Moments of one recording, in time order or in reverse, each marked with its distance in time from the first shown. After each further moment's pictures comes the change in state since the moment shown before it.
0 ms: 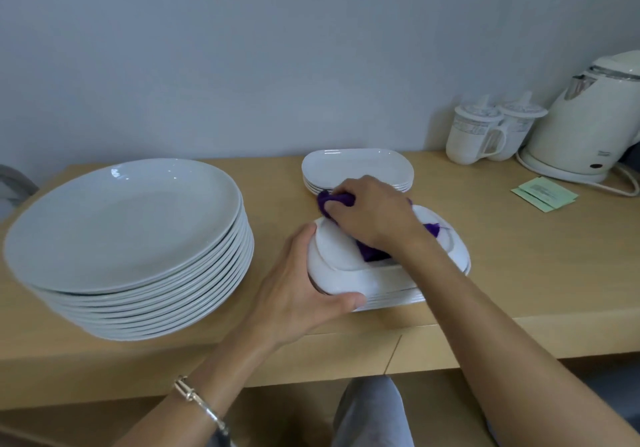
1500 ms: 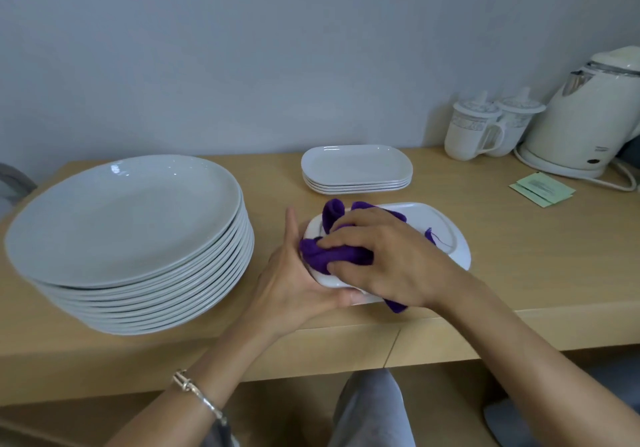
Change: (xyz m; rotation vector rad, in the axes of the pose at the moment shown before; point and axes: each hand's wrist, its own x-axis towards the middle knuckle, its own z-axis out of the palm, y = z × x) left_hand 0.003 0.002 -0.001 -0.098 -0.034 -0.085; right_hand -0.066 0.004 -0.021 0.176 -0.177 -0.390
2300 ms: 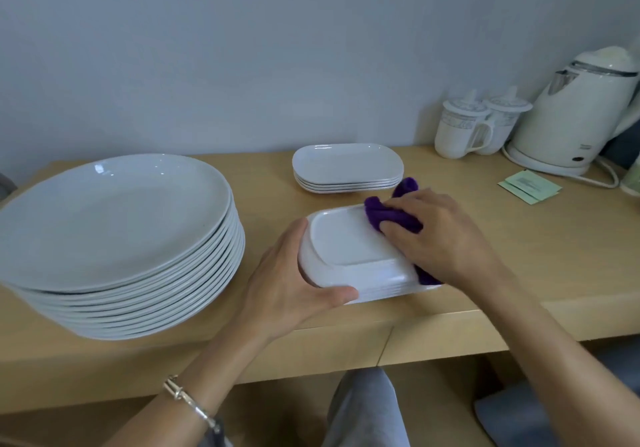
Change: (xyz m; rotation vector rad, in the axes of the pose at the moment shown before) left_hand -0.005 0.009 -0.002 0.110 0.047 0.114; right_hand -0.017 0.045 -0.020 -0.146 0.253 0.352
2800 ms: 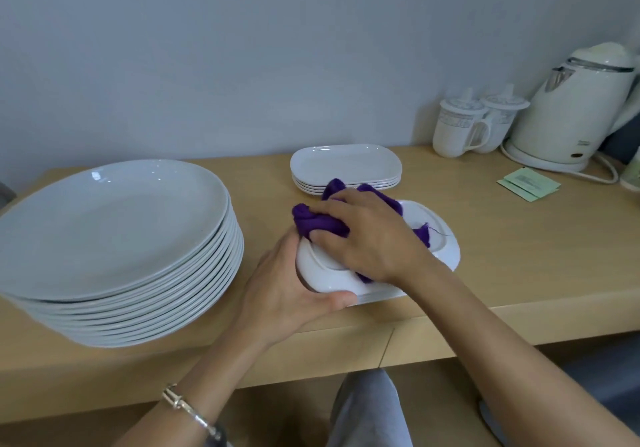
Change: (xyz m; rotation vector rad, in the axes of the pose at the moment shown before) left_hand 0.001 -0.010 0.001 -0.032 -0.020 0.012; right_hand 0.020 -0.050 0.035 -0.013 -0.076 -0.201
